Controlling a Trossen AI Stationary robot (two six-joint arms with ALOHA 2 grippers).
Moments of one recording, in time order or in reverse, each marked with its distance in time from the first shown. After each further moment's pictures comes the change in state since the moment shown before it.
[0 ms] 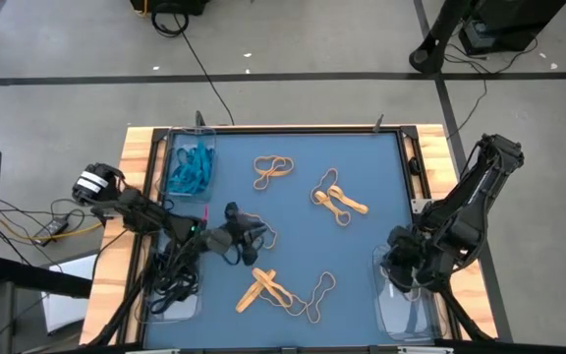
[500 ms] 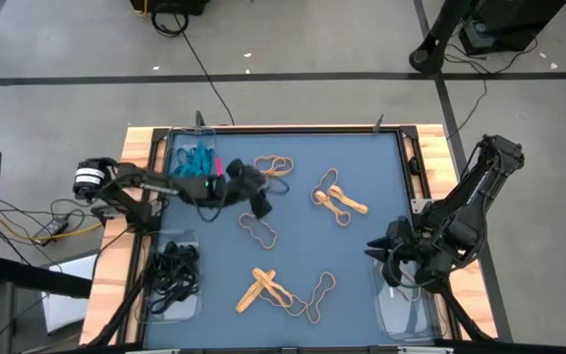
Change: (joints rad) left arm 0.426 -0.041 0.304 -0.598 0.170 0.208; right arm -0.020 0.012 0.000 0.117 0.343 -0.137
